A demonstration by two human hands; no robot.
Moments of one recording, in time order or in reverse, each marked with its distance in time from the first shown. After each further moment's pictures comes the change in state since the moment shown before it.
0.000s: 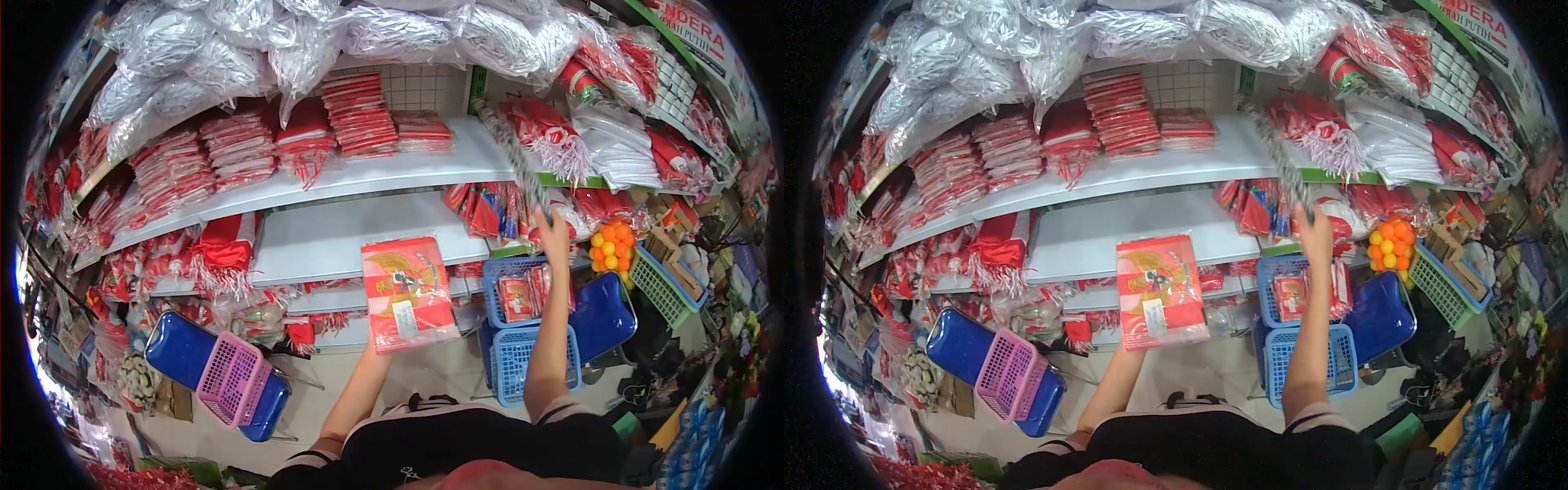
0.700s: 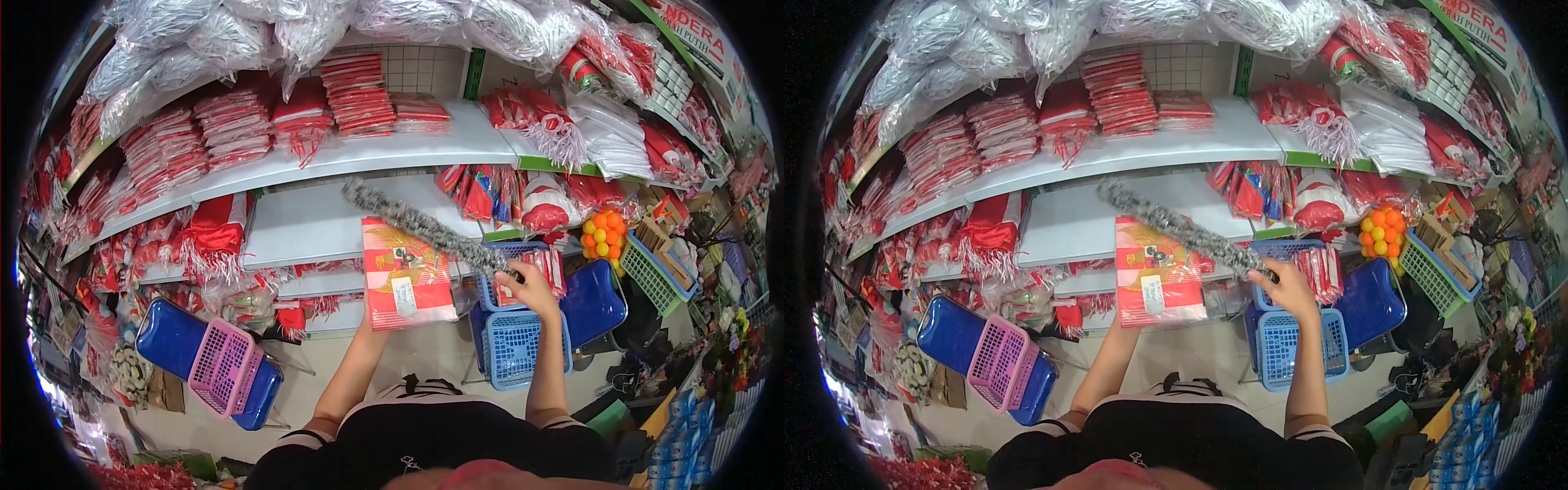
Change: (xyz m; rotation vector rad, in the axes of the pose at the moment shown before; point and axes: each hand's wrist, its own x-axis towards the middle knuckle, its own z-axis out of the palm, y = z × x) left_hand 0.003 0.010 0.010 0.014 -0.056 -0.051; right_hand -0.126 -0.067 -0.043 0.082 -0.686 -0.002
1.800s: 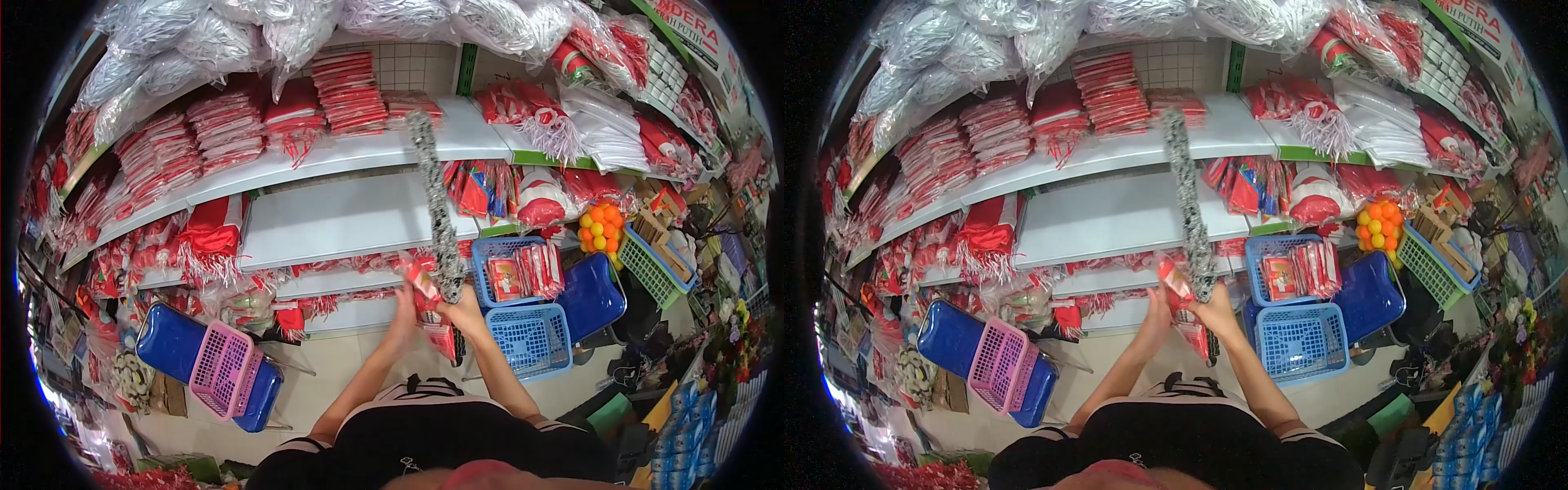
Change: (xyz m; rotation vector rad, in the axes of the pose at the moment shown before) left_hand -0.046 -0.065 -0.009 0.778 0.199 0.089; right_hand -0.004 -0.024 0.135 0.799 0.101 0.086
